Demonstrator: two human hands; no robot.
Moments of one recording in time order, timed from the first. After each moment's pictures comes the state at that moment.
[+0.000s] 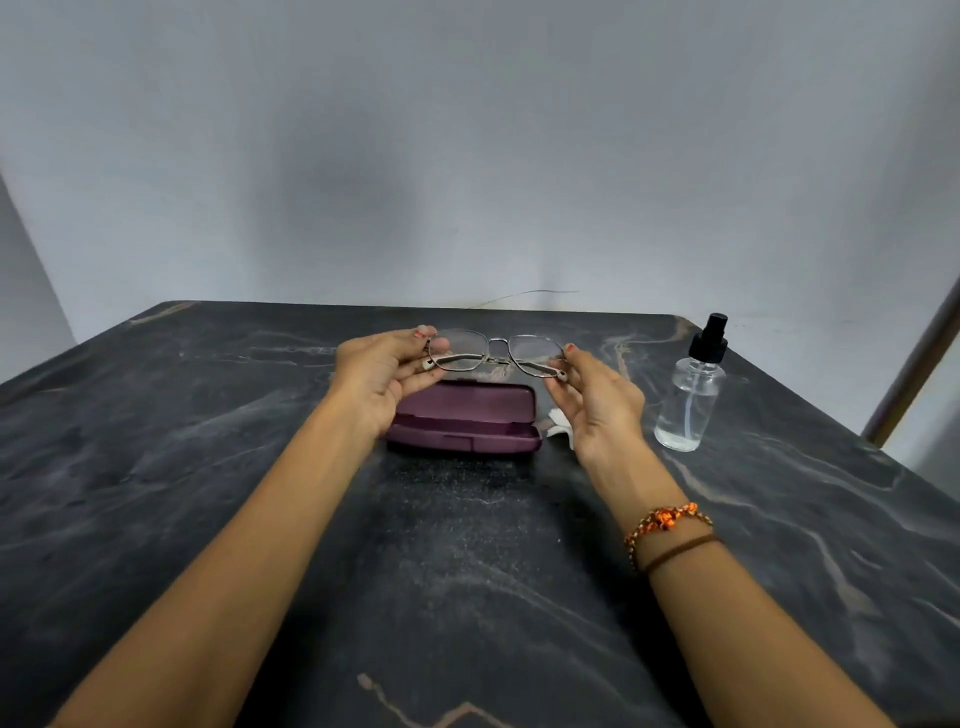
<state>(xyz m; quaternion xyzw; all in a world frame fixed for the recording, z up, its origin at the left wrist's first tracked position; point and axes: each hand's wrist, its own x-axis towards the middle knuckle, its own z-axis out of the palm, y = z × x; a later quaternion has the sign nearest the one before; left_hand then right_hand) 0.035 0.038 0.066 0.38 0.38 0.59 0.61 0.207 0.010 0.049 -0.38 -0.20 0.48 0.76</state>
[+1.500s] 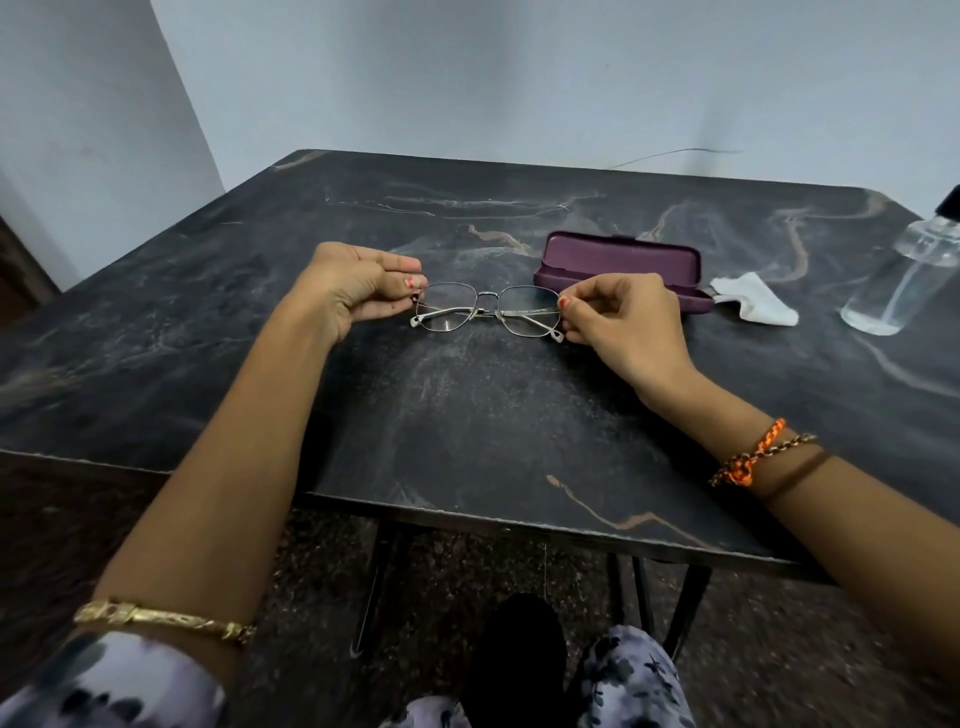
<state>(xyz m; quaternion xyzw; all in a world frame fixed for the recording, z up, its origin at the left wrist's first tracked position) -0.113 0.002 0.025 0.42 0.58 0.48 0.51 0.114 -0.020 0.000 -0.57 -0.63 0.24 0.47</state>
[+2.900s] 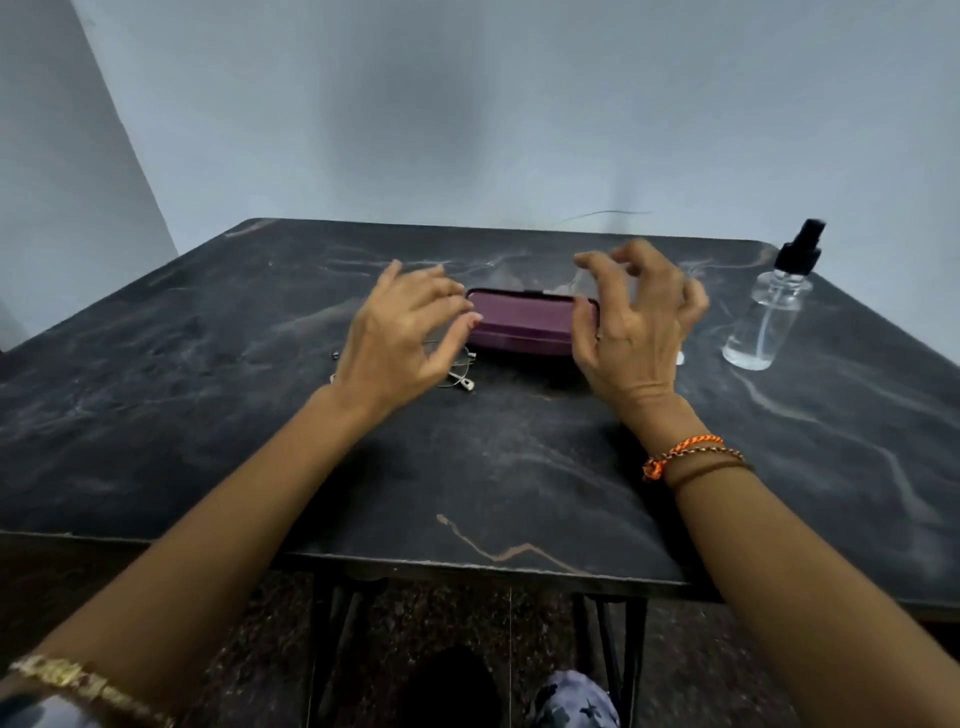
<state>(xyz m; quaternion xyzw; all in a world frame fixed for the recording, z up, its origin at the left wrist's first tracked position) -0.017 -0.020 0.019 0.79 0.34 0.47 -0.21 0.184 -0.015 0.015 -0.51 -0.62 -0.36 0.47</state>
